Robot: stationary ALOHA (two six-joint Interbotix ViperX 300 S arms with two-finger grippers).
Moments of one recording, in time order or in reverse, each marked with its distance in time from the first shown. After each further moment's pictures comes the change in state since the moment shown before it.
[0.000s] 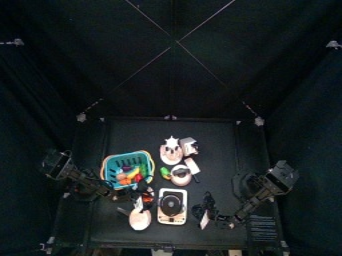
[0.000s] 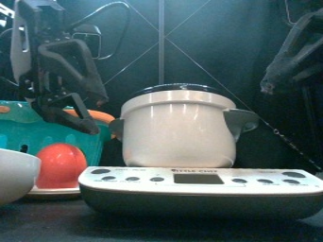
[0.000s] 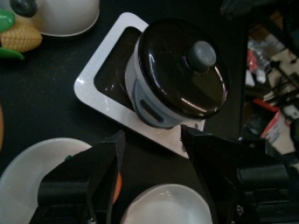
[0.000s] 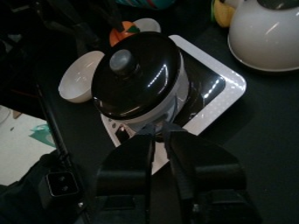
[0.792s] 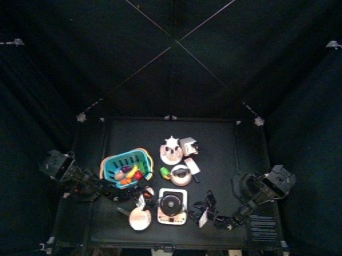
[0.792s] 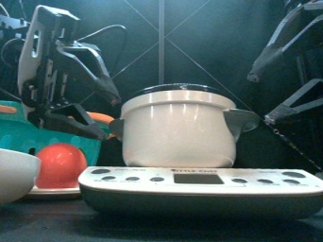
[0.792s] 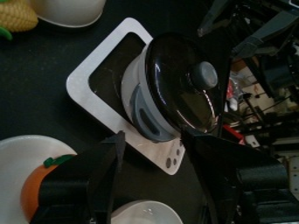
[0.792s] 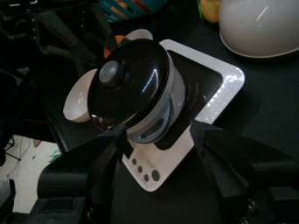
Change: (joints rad) left arm 0.012 0.049 0.058 0.456 -0.130 -0.647; right arm 0.012 0.055 -0.009 -0.037 0.067 0.158
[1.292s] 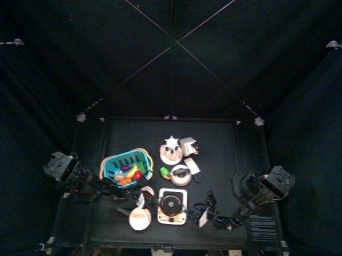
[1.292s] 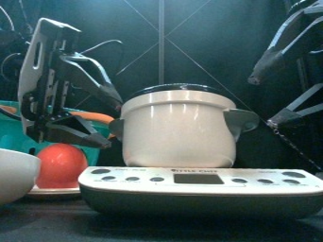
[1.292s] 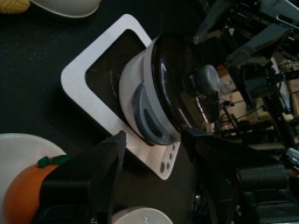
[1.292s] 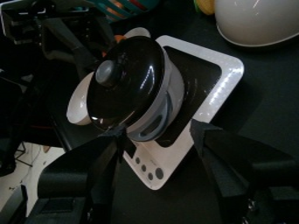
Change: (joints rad) left arm 0.043 0.074 0.011 0.224 -0.072 -0.245; right arm 0.002 0.012 0.006 -0.006 0.003 0.081
